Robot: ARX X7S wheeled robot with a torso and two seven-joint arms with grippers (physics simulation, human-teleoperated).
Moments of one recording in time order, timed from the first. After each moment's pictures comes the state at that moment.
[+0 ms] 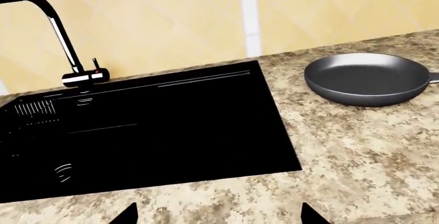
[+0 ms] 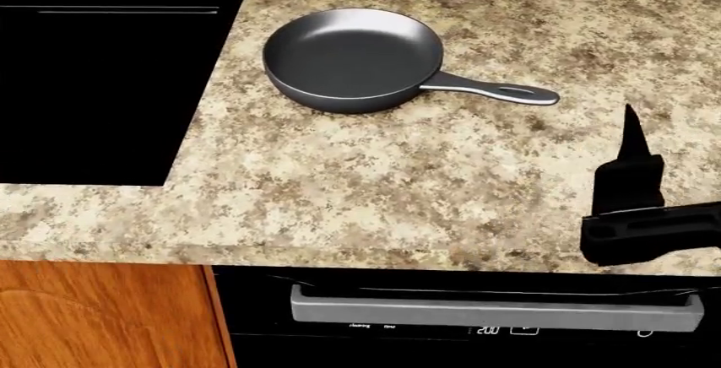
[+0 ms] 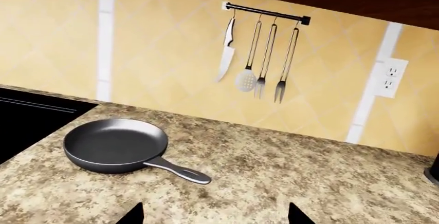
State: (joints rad) left arm -0.60 -0.53 -0.28 0.71 -0.42 -1.48 0.12; right arm 0.78 0.66 0.38 -0.72 1.00 1.51 0.26
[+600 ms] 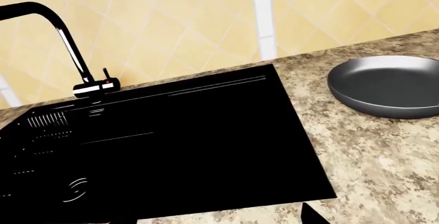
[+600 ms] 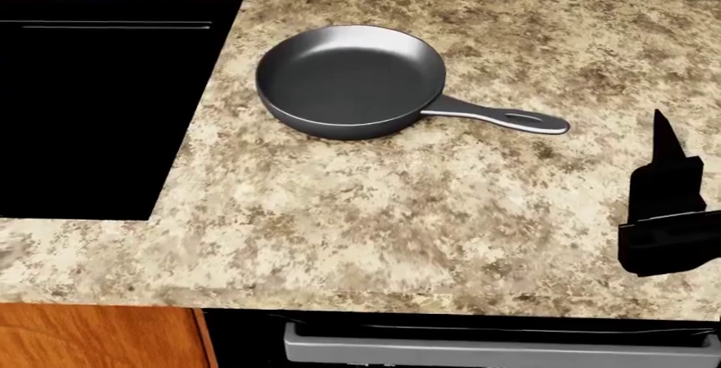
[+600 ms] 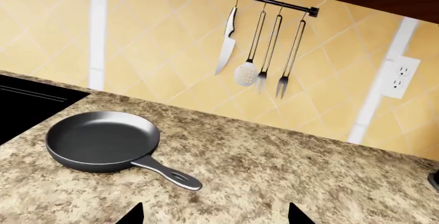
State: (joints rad) left arm -0.67 -0.70 -0.33 0.66 -0.70 -1.54 -0.03; right arm 0.81 0.87 0.33 -0.61 1.33 1.44 0.44
